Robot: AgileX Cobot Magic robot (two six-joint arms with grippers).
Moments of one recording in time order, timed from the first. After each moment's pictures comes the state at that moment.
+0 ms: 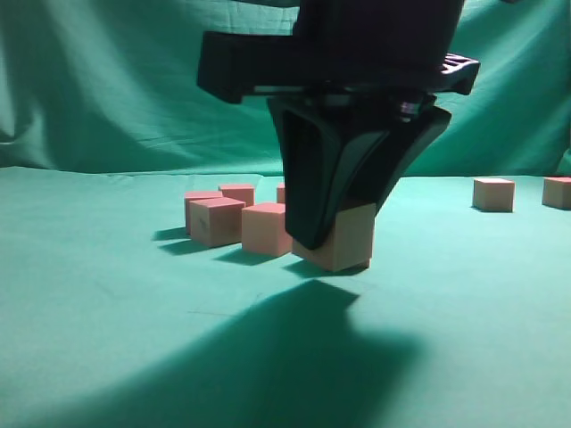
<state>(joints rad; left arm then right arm) -0.01 -0.01 0.02 -0.12 0.36 -0.08 0.92 1.68 -0.93 -0.27 0.57 0.34</state>
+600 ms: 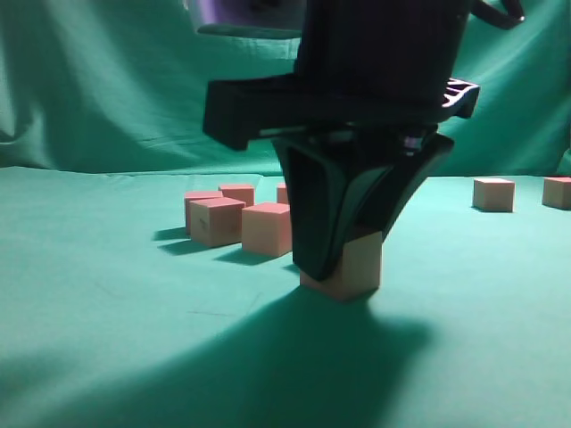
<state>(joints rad) -0.01 -0.01 0.02 -0.12 0.36 -0.08 0.92 1.73 -0.93 -0.28 0.58 0.35</state>
